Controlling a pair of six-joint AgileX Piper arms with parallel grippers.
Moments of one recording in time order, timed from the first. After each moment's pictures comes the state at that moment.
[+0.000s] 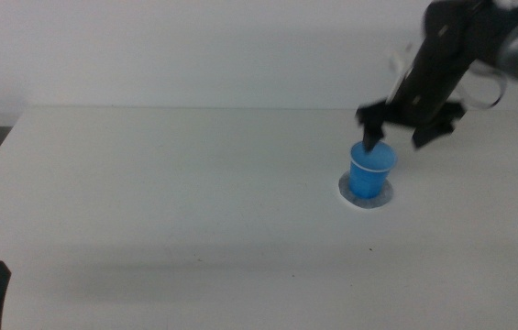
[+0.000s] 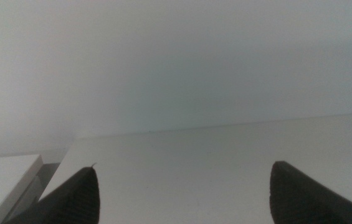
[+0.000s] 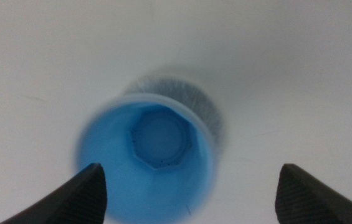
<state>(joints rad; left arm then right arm) -0.10 0.00 0.00 0.10 0.09 -0.07 0.27 2.11 -1.86 0.02 1.13 0.13</state>
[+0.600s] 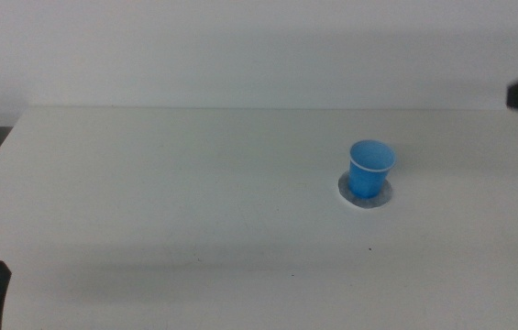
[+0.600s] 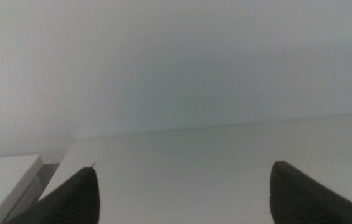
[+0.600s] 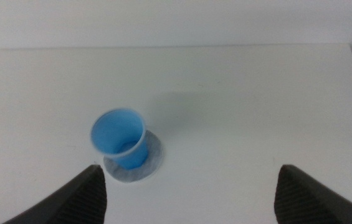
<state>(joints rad) -0.10 0.00 0.00 0.10 0.09 -0.07 0.12 1.11 -1.02 0.03 0.65 0.08</state>
